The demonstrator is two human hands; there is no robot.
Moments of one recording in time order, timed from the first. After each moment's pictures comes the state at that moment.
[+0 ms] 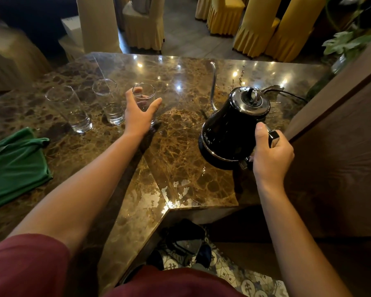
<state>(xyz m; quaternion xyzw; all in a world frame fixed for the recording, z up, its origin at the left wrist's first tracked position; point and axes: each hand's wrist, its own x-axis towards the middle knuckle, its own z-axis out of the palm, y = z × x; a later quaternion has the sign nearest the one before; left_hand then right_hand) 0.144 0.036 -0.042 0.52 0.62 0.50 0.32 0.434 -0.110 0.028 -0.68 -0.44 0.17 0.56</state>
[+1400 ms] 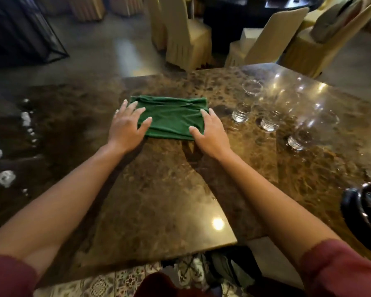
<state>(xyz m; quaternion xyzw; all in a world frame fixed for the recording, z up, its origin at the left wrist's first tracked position) -0.181 -0.269 -0.044 0.44 0.87 0.21 -0.02 0.036 -0.105 -0.026 -0.36 -0.87 0.31 0.11</state>
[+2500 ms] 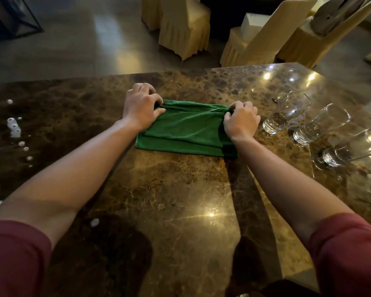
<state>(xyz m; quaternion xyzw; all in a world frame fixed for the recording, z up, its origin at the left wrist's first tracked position) -0.307 -0.210 -0.046 0.51 0.84 0.17 -0.03 -0.072 -0.034 -0.053 -0.53 -0.83 0.10 0.15</state>
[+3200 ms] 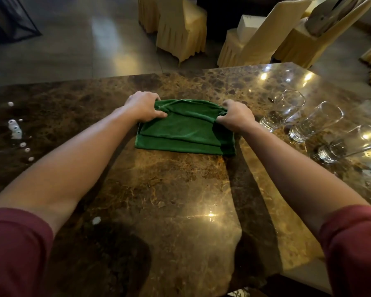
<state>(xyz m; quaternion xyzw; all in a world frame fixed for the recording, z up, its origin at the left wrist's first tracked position) -0.317 -0.193 -0.026 0.48 0.86 0.06 0.16 -0.074 -0.025 -0.015 -0.46 -0.86 0.20 -0.04</state>
